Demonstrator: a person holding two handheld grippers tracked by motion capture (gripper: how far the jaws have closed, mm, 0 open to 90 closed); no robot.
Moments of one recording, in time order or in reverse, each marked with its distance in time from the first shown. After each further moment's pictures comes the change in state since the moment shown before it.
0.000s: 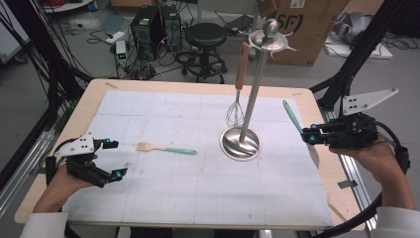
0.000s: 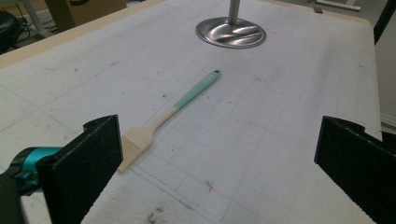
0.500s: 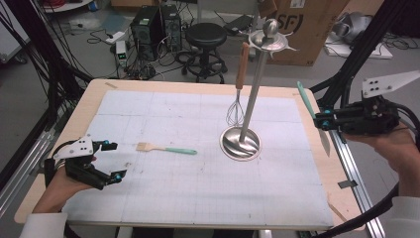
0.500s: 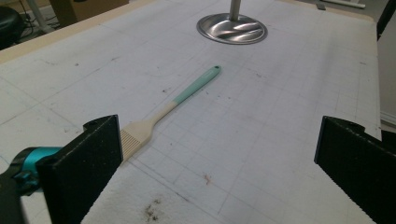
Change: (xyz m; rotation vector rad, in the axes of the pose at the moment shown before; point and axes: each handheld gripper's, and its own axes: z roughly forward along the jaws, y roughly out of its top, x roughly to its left) left arm -0.005 -0.002 -0.002 0.006 0.004 -0.007; right arm -0.007 0.026 -0.032 -0.033 -0.030 0.002
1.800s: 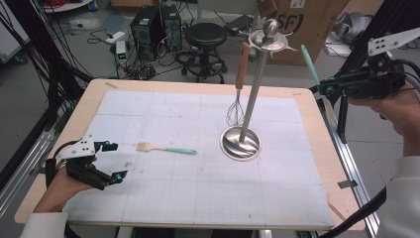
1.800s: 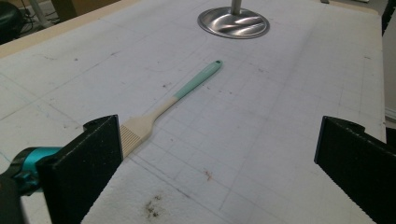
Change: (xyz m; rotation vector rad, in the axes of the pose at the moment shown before) left arm 0.000 -0.001 0.003 0.020 0.005 0.005; right arm -0.044 0.051 -0.010 0.007 -0.028 -0.003
